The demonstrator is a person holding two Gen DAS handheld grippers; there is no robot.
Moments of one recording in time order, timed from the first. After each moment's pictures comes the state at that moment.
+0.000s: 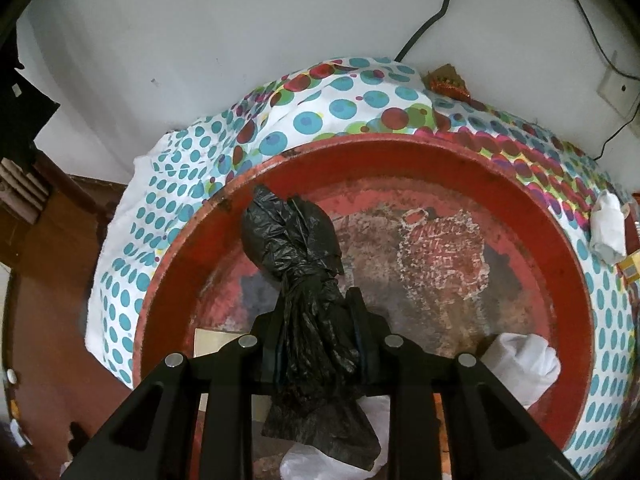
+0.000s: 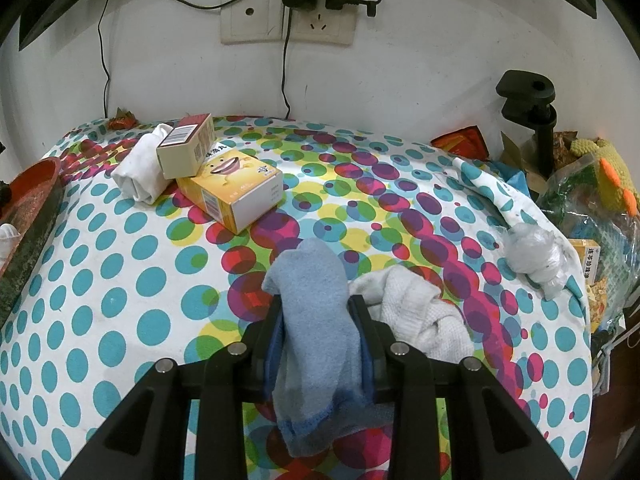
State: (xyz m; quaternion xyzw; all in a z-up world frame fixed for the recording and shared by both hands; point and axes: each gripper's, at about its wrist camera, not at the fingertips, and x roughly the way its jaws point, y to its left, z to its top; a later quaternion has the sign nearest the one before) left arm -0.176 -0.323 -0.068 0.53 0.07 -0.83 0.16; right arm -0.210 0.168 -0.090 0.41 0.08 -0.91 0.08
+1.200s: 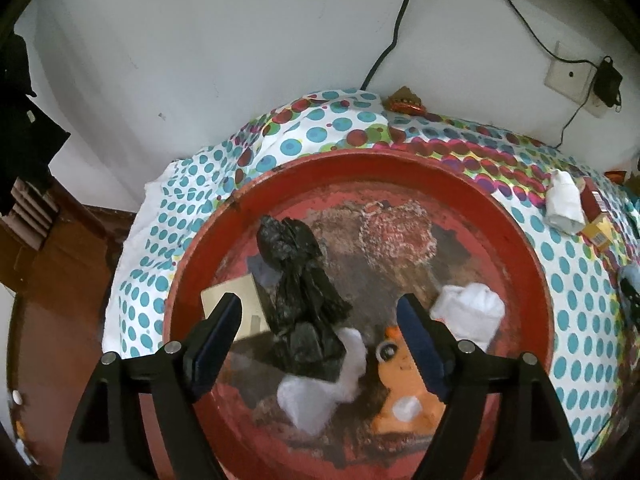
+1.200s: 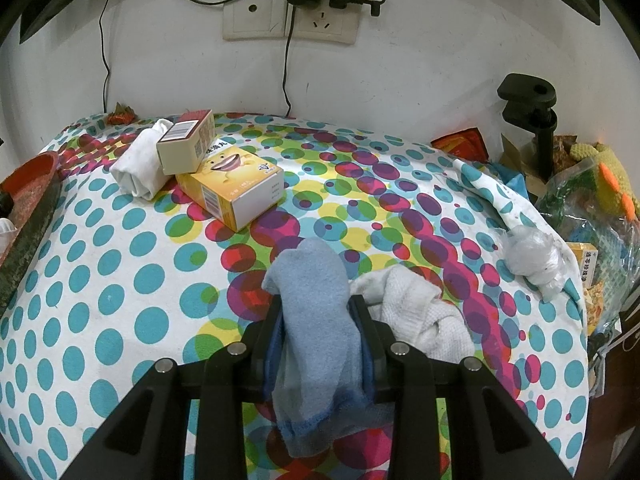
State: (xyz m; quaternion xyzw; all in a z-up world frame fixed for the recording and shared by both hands) left arm -0.127 -0.283 -0.023 0.50 0.04 -0.85 0.15; right arm -0.210 0.166 -0.092 0.41 0.09 -0.91 0.08
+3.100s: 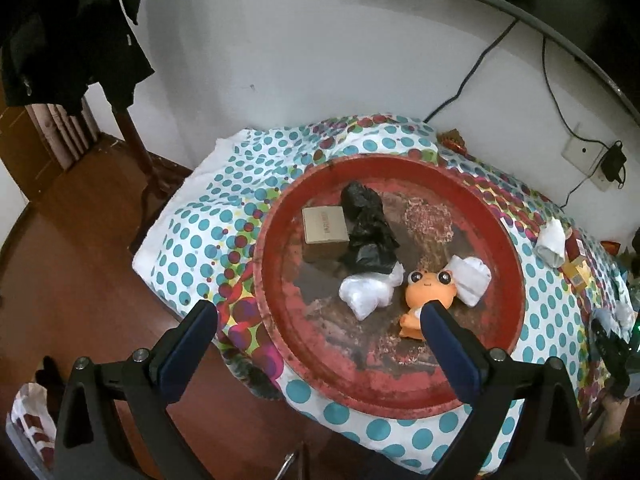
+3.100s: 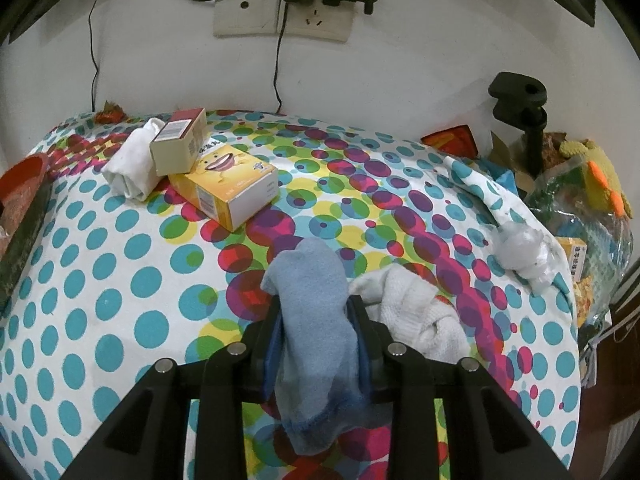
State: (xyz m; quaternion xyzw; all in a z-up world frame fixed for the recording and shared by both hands) left arm -0.007 -0.297 0.025 0.45 0.15 -0.85 0.24; right arm -0.210 0.160 -0.085 0.42 0.09 -0.90 0.05
